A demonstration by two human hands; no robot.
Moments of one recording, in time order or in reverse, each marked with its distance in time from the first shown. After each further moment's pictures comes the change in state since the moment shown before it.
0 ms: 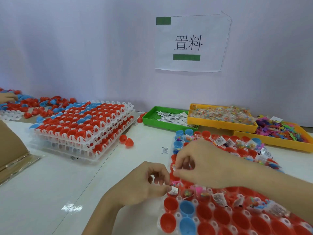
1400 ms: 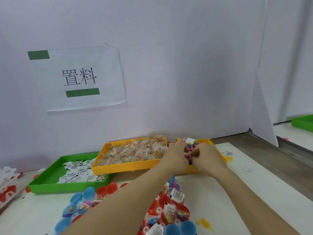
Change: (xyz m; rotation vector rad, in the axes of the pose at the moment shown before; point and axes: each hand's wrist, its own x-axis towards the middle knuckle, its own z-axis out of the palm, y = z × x) left_hand 0.359 0.146 0.185 0.421 0.023 0.232; right_hand -0.061 0.313 -0.078 0.088 0.653 0.797
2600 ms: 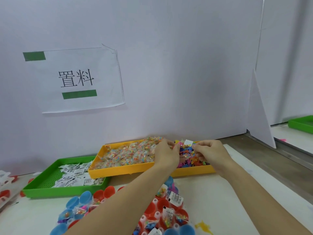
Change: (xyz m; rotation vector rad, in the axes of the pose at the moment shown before) left_hand -0.002 0.000 -0.003 -0.739 0.271 -0.348; right_hand 0.004 0.008 -0.020 0.728 0.064 0.153
